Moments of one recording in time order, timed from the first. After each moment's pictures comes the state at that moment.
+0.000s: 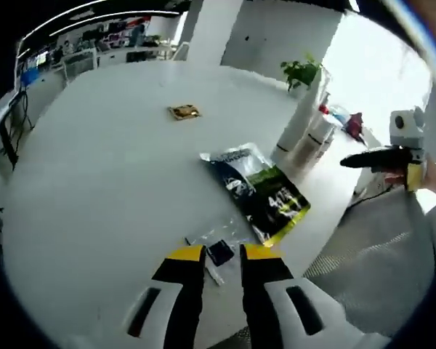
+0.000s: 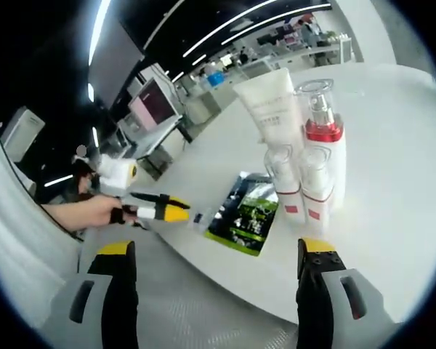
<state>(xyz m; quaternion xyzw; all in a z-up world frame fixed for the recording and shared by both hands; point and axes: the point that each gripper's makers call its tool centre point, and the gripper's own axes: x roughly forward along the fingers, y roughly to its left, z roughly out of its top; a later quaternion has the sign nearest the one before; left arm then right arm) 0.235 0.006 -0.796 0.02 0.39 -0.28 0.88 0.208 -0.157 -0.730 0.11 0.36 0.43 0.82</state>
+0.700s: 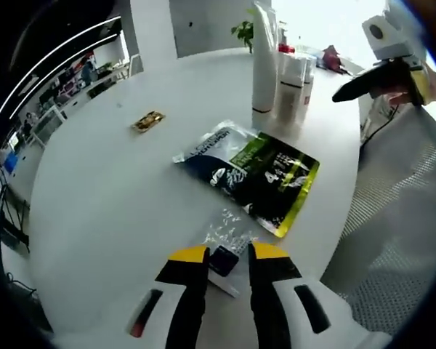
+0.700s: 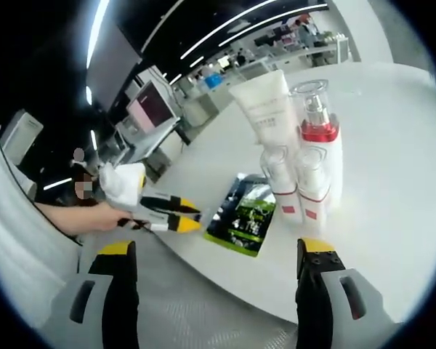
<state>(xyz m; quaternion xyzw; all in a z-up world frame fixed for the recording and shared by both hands) 0.246 0.009 -0.826 0.19 0.39 -0.31 0.85 0.210 -0.159 -0.729 0.11 0.36 0.42 0.82</state>
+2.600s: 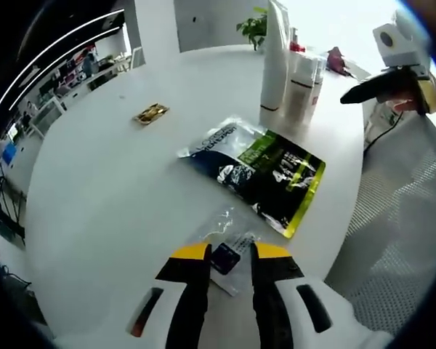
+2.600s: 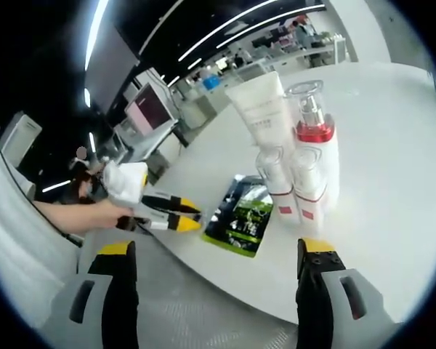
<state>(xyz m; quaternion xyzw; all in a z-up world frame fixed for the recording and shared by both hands) 0.251 0.016 -0.830 0.16 0.41 -0.29 0.85 0.213 -0.162 -0.729 0.12 0.36 0.41 0.83</state>
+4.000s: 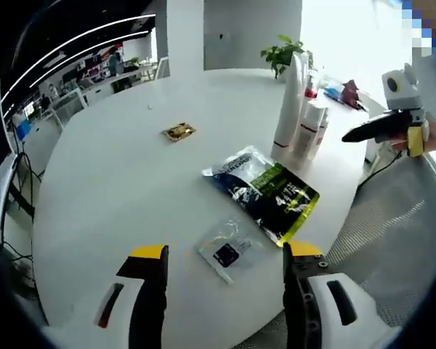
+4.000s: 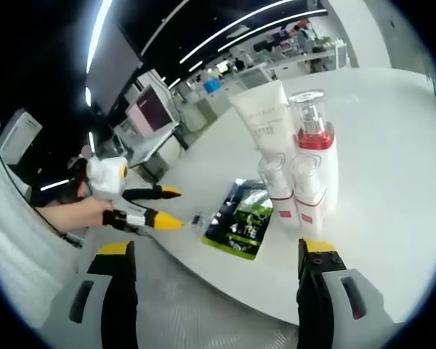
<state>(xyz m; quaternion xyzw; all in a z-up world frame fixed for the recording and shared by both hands) 0.244 0.040 -0.783 0.08 0.37 -0.25 0.89 0.212 -0.163 -0.721 0.11 0.34 0.41 0.84</state>
